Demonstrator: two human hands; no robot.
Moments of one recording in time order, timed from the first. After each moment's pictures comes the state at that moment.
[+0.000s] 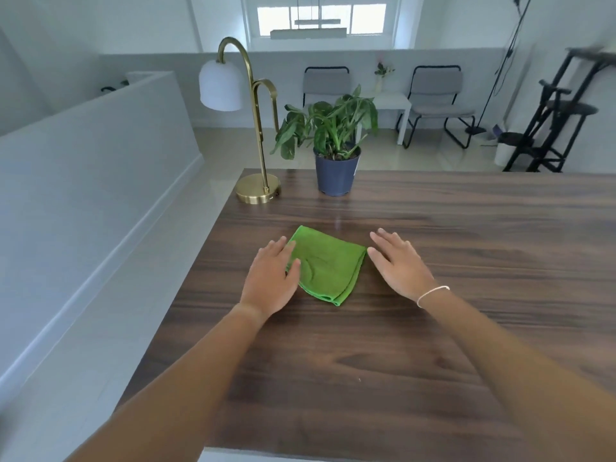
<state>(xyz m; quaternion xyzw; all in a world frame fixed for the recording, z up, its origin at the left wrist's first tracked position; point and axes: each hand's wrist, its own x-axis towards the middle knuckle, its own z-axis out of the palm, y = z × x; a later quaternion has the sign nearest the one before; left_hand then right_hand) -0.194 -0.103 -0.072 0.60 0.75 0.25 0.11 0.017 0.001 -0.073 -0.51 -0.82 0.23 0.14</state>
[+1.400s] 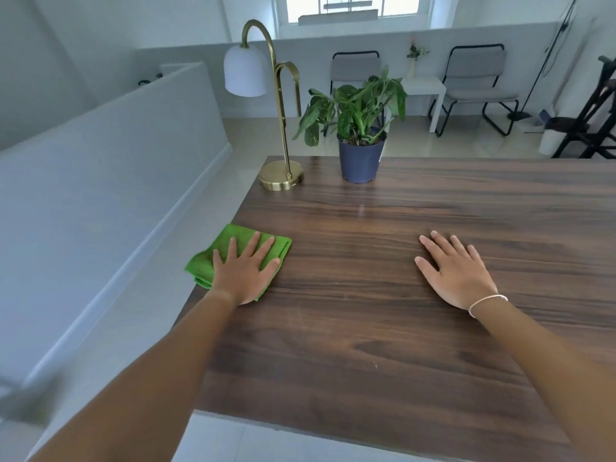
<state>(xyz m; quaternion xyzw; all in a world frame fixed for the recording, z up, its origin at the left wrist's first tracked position) -0.234 -0.117 -0.088 0.55 0.83 0.00 0.08 0.100 0.005 -0.102 -0.58 -0.81 0.08 0.02</state>
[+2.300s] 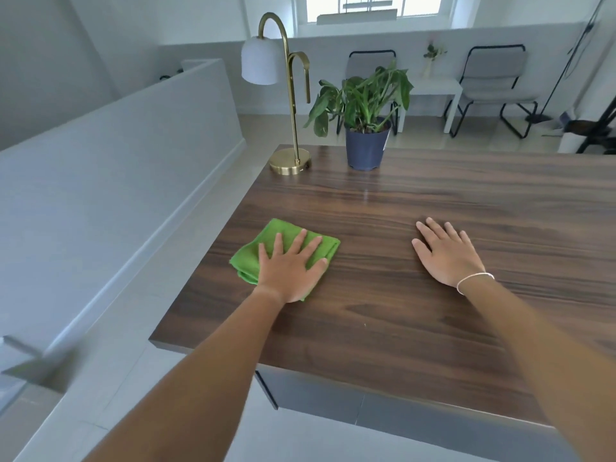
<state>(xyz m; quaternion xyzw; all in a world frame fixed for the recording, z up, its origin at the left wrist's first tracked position) -0.143 -0.146 -0.091 0.59 0.81 0.02 0.09 0.103 -0.002 -0.103 -0.56 -0.82 0.08 0.01</state>
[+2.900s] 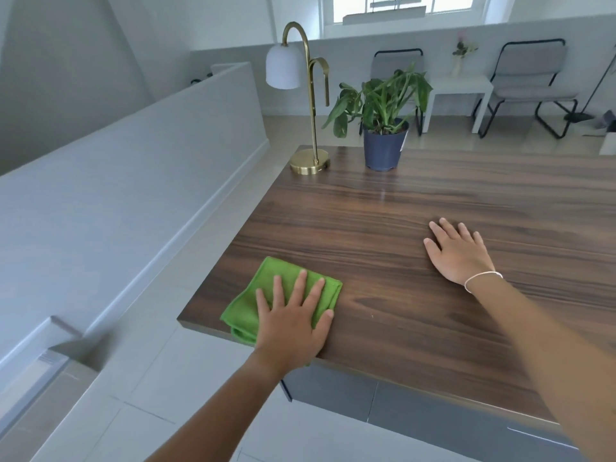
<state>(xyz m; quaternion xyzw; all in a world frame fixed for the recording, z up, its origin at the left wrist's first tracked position) -0.095 -0.250 -0.095 0.56 0.83 0.01 0.04 0.103 -0.004 -0.100 -0.56 -0.82 0.09 0.01</state>
